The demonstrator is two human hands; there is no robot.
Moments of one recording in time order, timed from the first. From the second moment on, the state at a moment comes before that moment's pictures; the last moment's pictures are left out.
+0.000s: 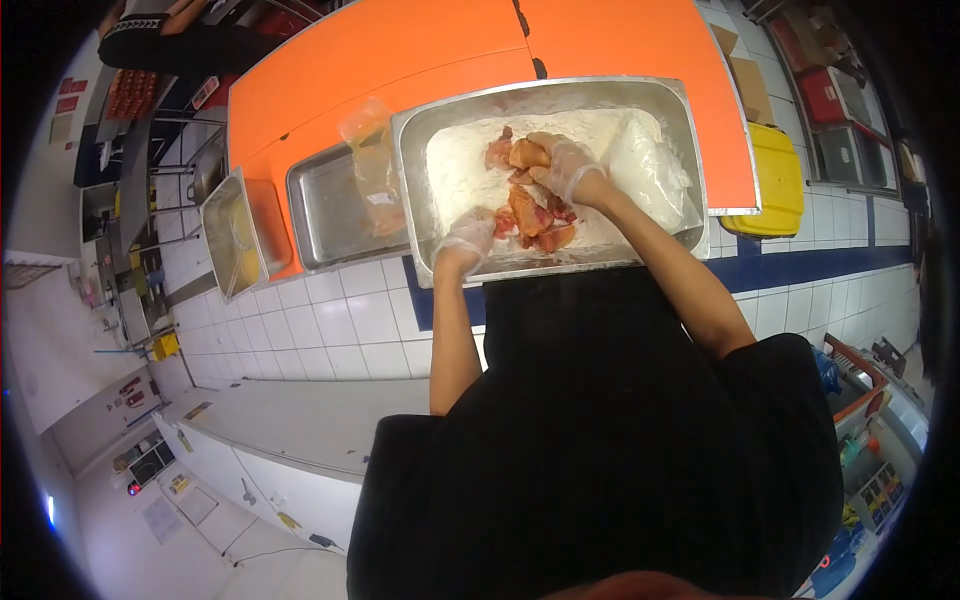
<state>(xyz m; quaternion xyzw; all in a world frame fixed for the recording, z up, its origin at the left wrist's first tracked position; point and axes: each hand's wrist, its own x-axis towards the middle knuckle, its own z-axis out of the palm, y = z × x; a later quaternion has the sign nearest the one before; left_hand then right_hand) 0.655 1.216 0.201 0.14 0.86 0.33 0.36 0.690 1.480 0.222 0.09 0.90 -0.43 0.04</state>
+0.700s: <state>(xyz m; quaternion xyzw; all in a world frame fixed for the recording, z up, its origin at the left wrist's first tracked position) 0.643 1.221 0.165 0.07 0.87 0.40 0.28 0.708 1.430 0.185 -0.05 0.97 -0.20 0.12</state>
